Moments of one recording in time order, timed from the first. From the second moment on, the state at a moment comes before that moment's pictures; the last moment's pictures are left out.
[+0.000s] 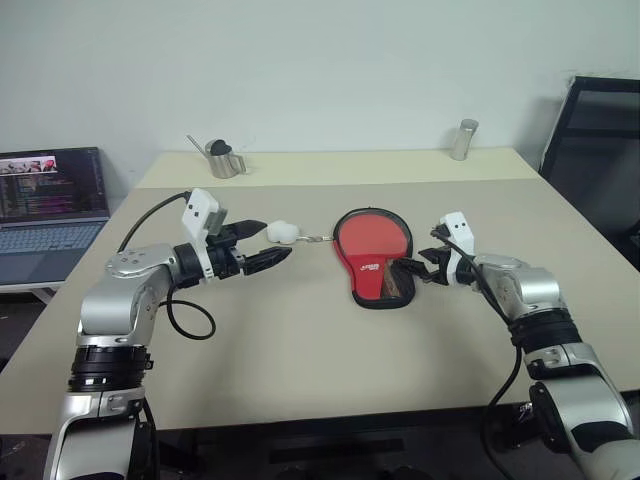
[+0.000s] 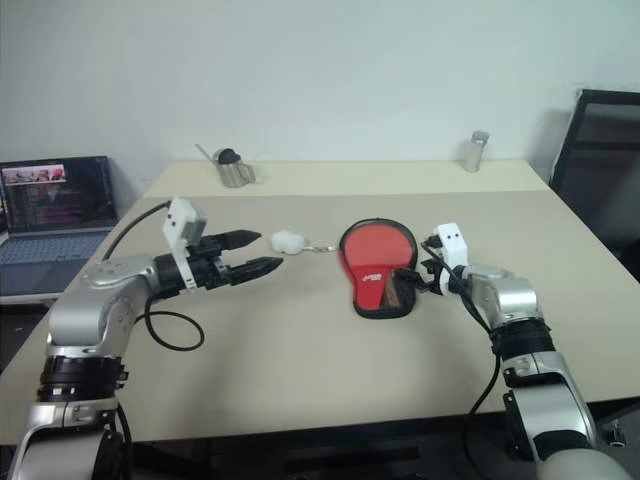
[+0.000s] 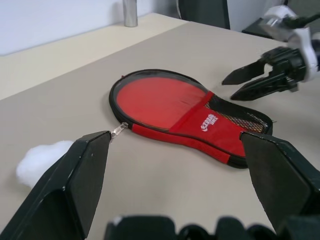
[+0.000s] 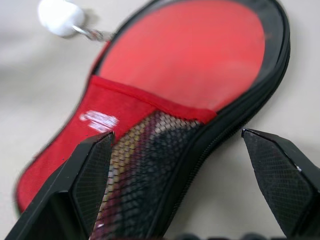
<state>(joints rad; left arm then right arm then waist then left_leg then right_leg) -0.65 0.67 0.16 0.11 -0.40 0.57 -0.99 -0.90 -0.41 0.03 0.64 0.29 0.64 0.64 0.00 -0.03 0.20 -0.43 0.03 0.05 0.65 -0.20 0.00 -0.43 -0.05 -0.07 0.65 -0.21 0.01</state>
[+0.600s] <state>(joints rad) -0.66 0.66 0.13 0.11 -0.40 0.56 -0.99 -1.10 -0.31 0.01 1.09 0.17 0.45 0.64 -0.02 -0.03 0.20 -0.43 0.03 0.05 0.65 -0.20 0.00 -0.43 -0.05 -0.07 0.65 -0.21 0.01</state>
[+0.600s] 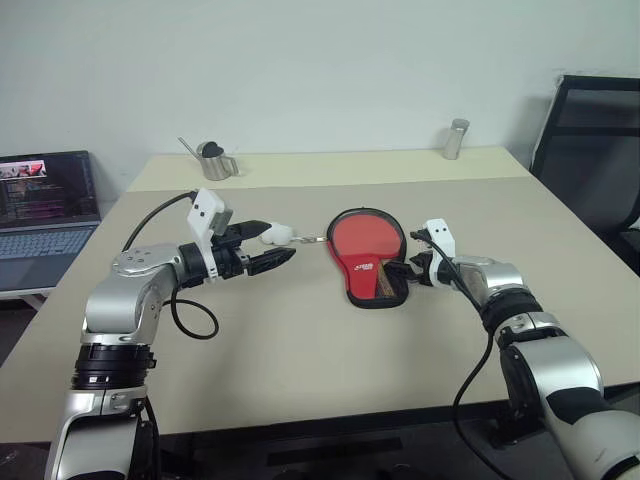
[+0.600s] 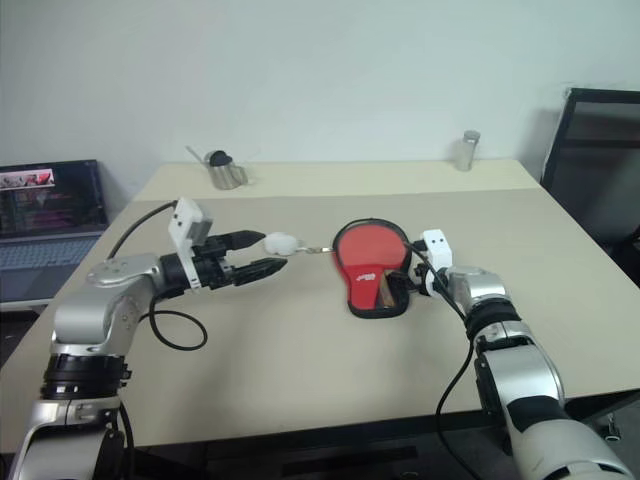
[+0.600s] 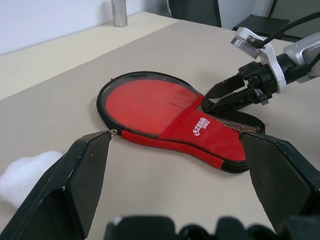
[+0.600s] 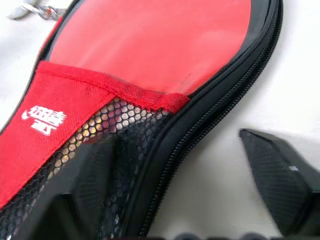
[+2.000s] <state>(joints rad) -0.33 0.87 0.08 -0.13 -0.53 0.61 -1.28 -0.47 -0.13 -0.06 -0.36 0.37 1.51 0.47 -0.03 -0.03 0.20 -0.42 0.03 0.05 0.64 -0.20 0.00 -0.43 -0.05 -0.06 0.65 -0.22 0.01</state>
